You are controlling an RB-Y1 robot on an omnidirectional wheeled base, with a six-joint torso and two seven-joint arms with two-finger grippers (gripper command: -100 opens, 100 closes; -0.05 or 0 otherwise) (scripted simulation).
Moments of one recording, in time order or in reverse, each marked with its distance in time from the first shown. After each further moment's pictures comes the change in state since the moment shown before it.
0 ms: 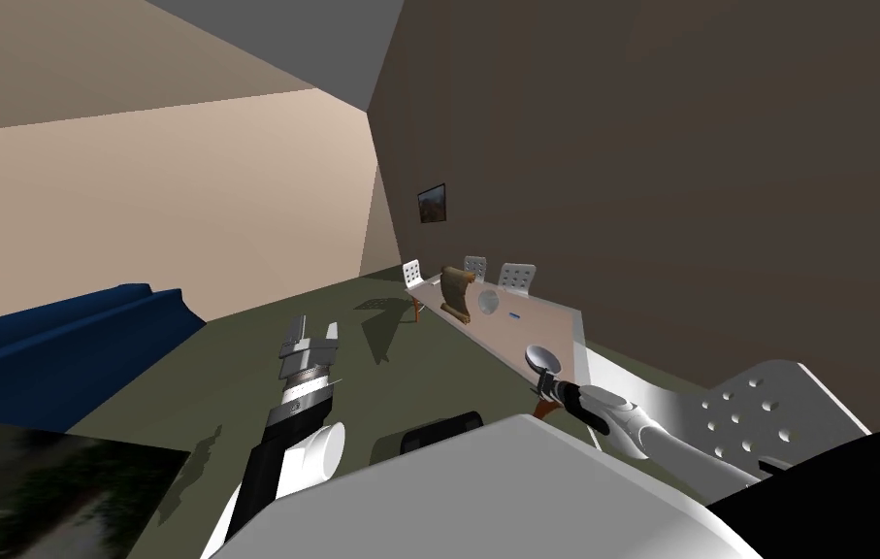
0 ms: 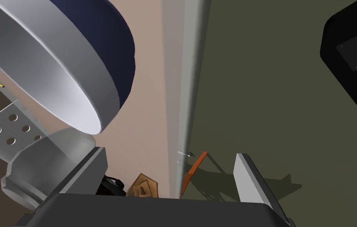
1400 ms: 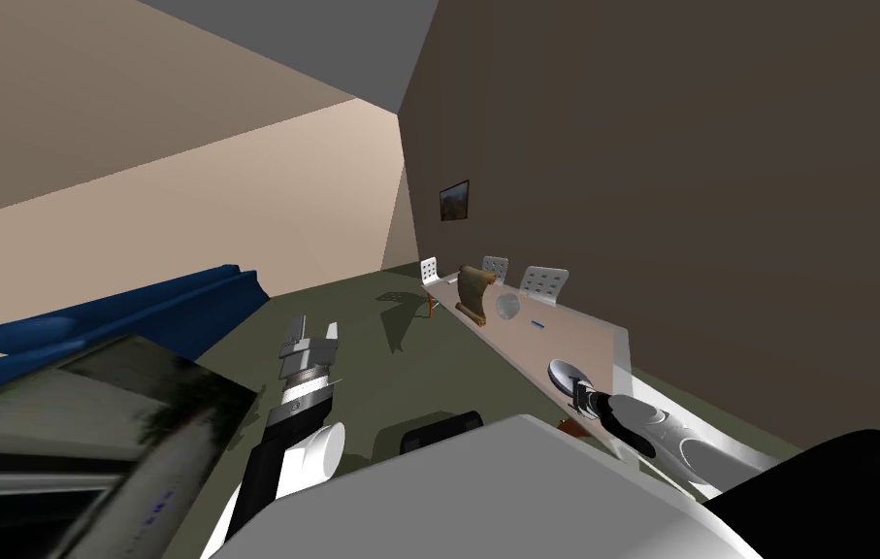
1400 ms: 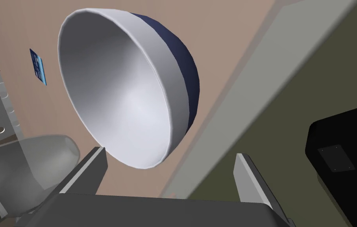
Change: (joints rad) left arm 0.000 0.000 0.000 0.000 0.000 0.000 0.000; right arm 0.040 -0.080 -0.002 0.121 0.195 0.068 -0.052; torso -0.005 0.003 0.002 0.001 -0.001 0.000
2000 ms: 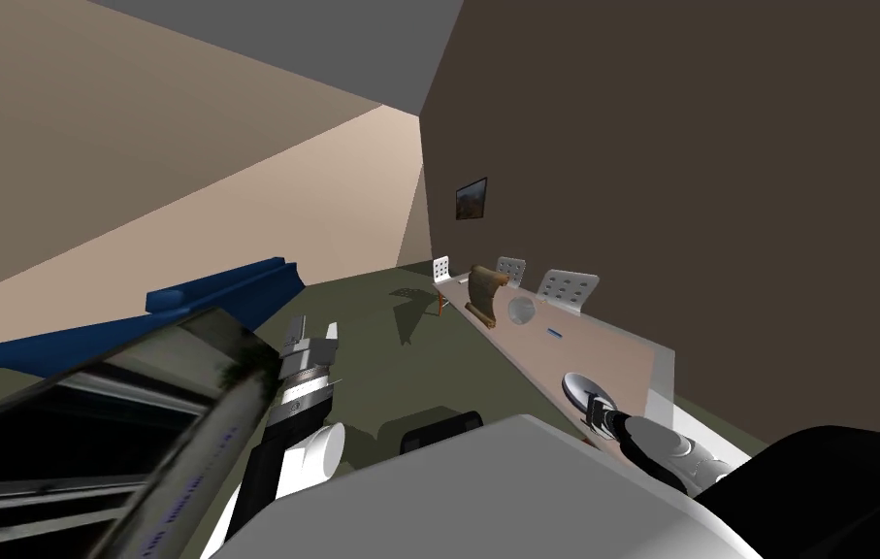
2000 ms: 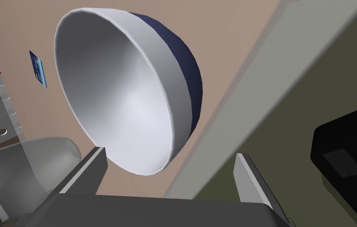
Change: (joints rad) left arm 0.000 0.000 0.000 0.000 0.000 0.000 0.000; right arm 0.117 0.035 -0.071 -0.054 0.141 0.069 -0.191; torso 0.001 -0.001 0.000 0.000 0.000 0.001
